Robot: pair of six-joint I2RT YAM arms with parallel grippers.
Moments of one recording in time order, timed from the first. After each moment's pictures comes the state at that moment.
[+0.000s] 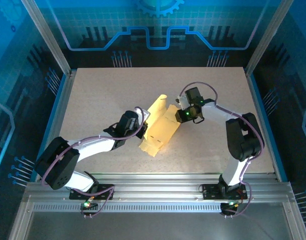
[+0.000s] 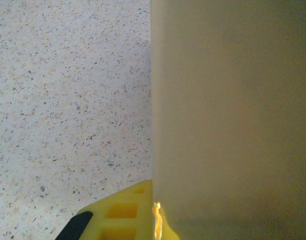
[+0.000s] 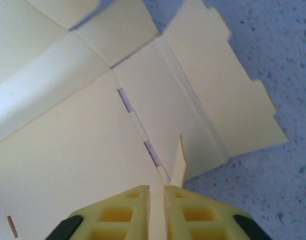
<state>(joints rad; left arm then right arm) -0.60 1.44 0.67 0.13 -0.04 -0.02 0.36 1.79 1.17 -0.48 -0.26 0.02</state>
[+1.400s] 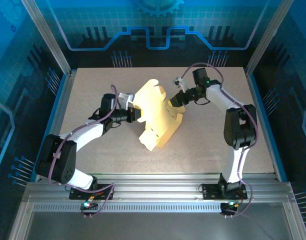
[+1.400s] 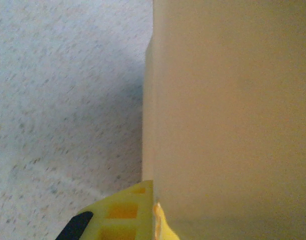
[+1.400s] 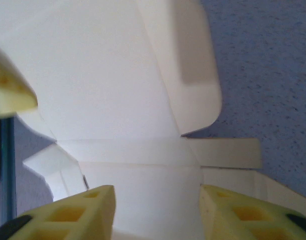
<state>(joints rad) -0.25 1.48 0.81 0.11 0.67 -0.35 0.21 1.97 1.58 -0.69 -0.88 -0.43</state>
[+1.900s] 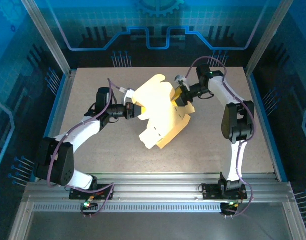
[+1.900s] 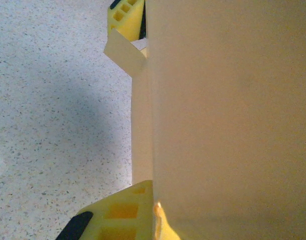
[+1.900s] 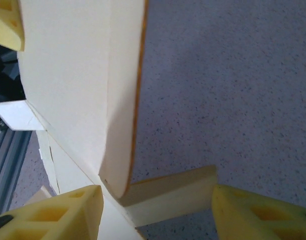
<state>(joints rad) -0.21 1.45 0.87 0.09 0.97 -0.38 0.16 2.10 1.83 -1.07 -1.05 -0.96</state>
